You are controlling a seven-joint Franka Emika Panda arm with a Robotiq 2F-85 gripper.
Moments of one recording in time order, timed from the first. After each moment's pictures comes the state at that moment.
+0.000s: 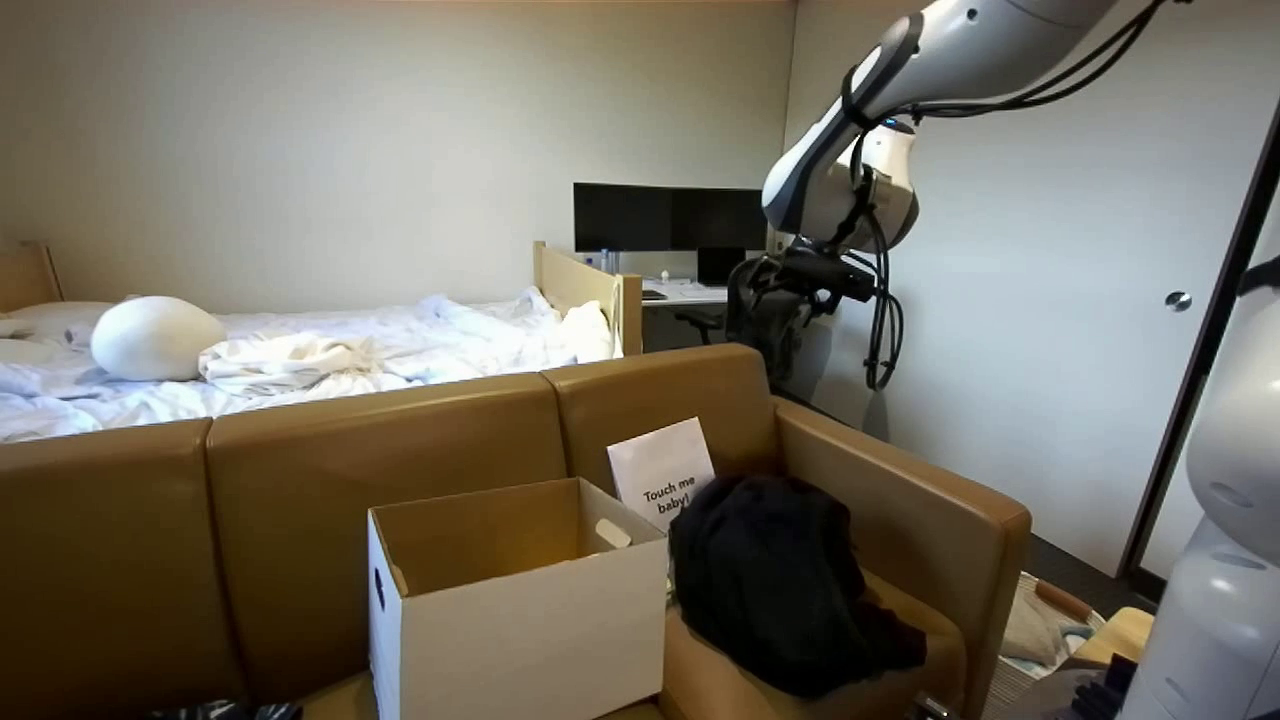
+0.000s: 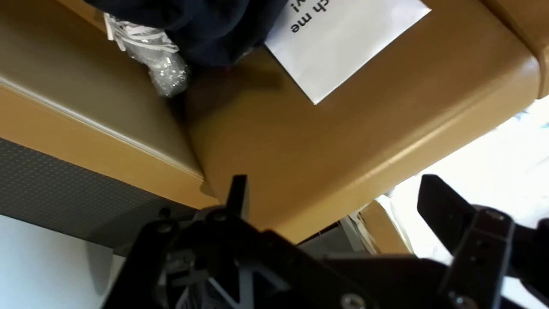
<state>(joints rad) -0.04 0.10 -0.27 -2.23 0.36 2.89 0.11</state>
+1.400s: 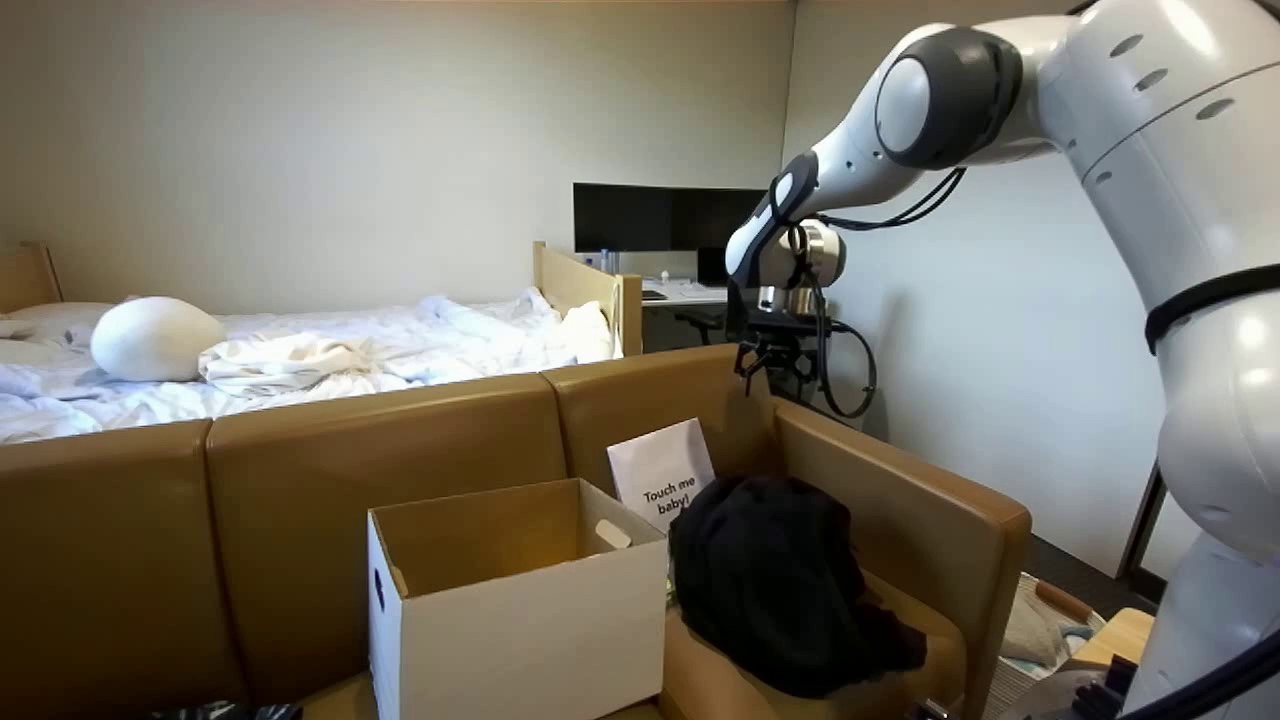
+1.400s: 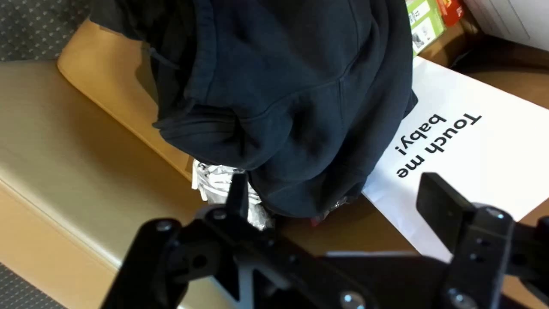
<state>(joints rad) -0.17 0.66 -0.23 -1.58 0.21 2.21 0.31</state>
